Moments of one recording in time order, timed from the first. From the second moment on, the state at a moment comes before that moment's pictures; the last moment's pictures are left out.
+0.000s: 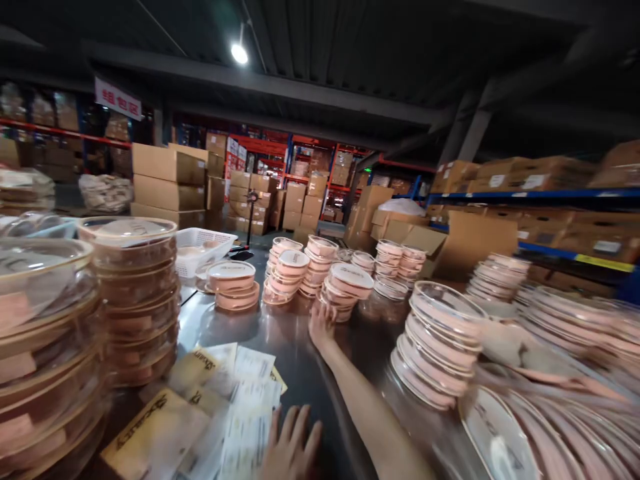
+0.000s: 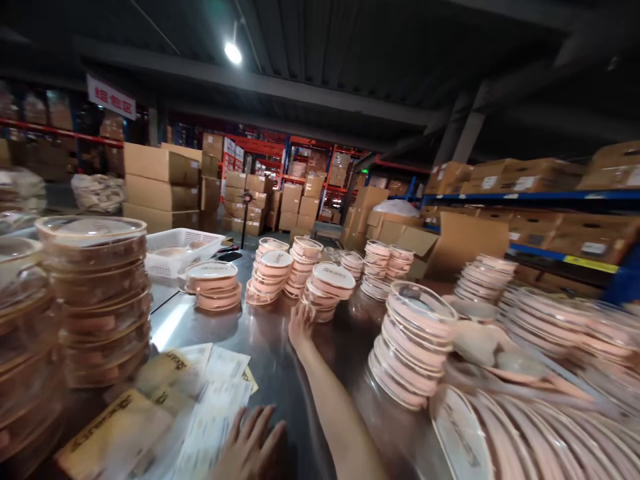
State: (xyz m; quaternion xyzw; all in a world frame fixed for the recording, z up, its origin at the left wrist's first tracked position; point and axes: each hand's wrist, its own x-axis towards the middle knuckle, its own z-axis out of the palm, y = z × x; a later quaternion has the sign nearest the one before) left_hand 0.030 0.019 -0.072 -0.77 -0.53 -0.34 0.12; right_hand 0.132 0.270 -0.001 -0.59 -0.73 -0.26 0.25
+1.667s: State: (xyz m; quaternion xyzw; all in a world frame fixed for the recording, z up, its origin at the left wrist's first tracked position) left_hand 0.017 -0.040 0.022 -0.71 -0.41 -0.52 0.24; right_hand 0.179 -0.034 0.035 -0.36 -0.79 -0.03 0.50
